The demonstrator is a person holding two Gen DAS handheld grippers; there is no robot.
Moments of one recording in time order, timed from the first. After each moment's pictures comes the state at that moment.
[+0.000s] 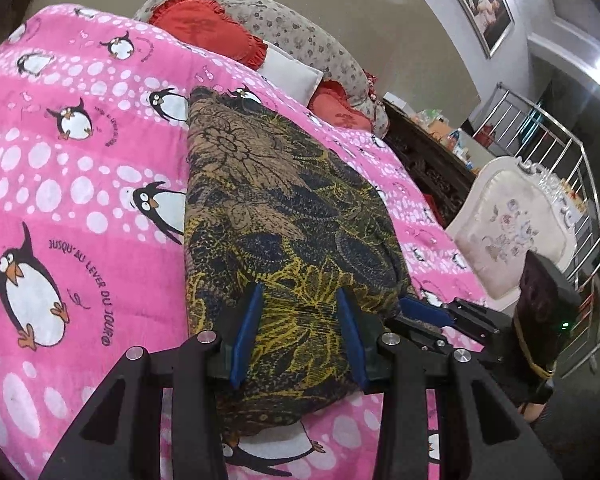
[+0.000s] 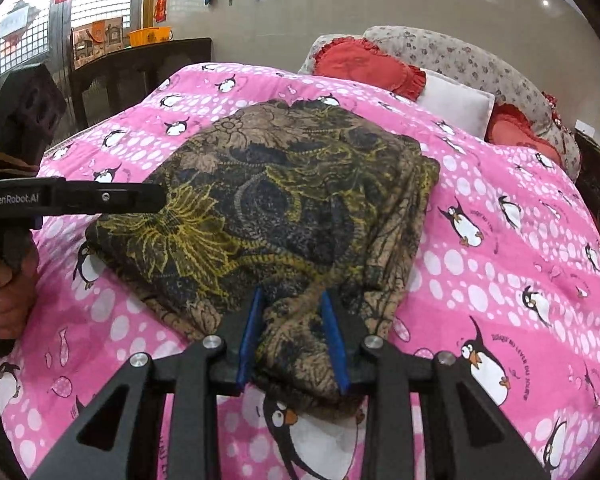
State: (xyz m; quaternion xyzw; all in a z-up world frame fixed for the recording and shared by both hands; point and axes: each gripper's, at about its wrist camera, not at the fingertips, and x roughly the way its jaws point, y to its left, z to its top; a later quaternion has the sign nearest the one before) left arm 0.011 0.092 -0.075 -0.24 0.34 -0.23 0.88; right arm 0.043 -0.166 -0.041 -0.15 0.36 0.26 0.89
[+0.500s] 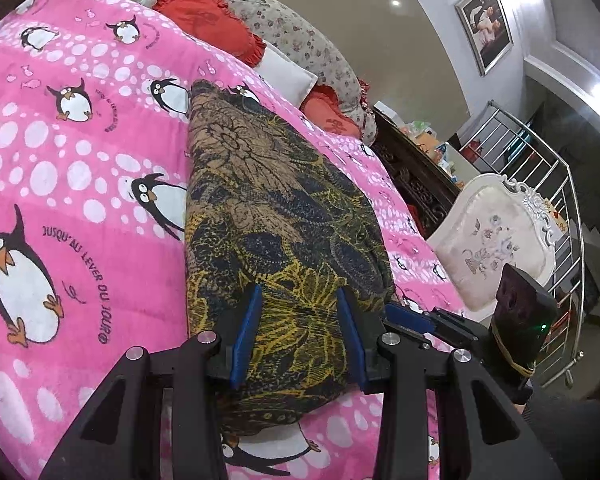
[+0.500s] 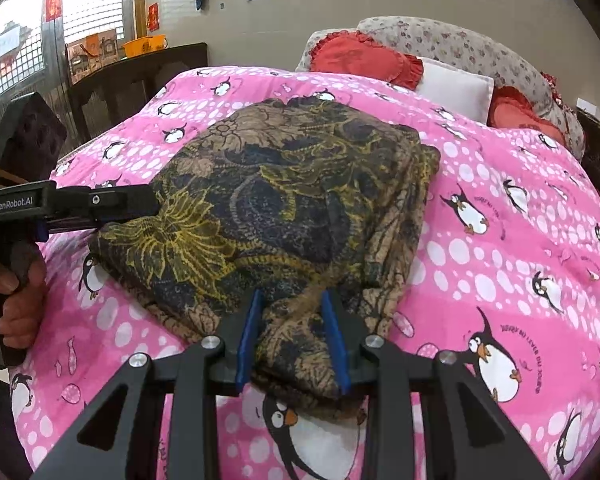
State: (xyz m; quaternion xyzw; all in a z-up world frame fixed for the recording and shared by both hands) left arm 0.014 0.100 -0.081 -0.27 0.34 -0.25 0.86; right arm 0.051 -0.176 -0.042 -0.11 0.37 0.27 0.88
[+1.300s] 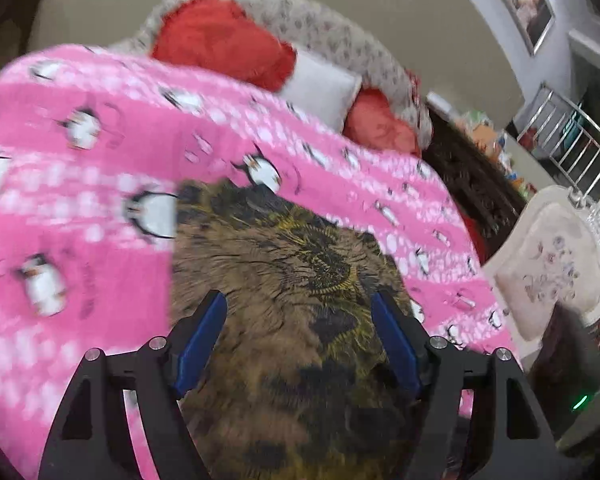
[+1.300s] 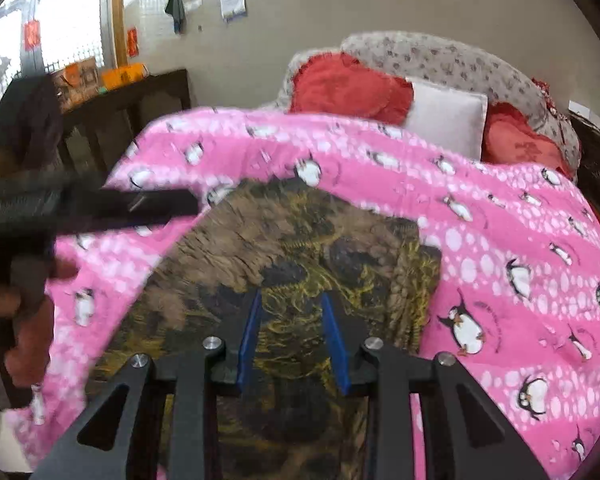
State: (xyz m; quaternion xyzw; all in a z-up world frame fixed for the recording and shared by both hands) left arm 0.153 0.075 -0.016 -0.21 0.39 -0.17 0.88; right arm 0.137 -0.139 0.001 -0.09 0.36 0.24 0.90
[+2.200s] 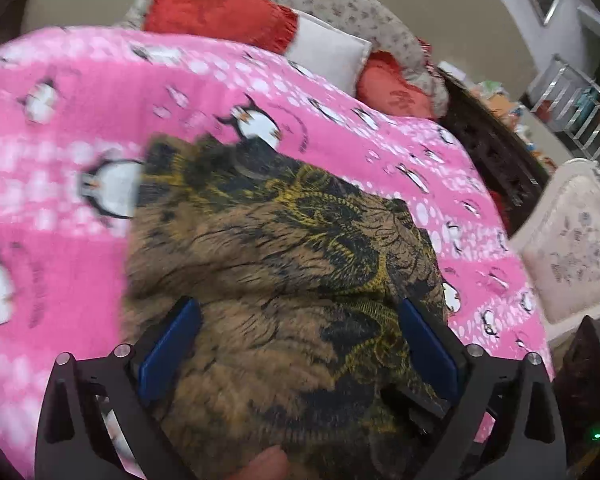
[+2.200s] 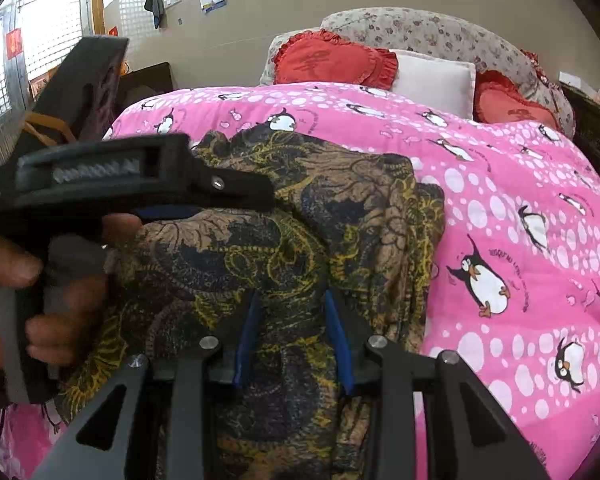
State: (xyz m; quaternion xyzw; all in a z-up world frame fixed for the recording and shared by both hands) left arm 0.166 0.047 -0.036 -0.16 0.42 -0.13 0.88; right arm 0.146 -0.159 -0.045 -0.06 0.37 0.23 0.90
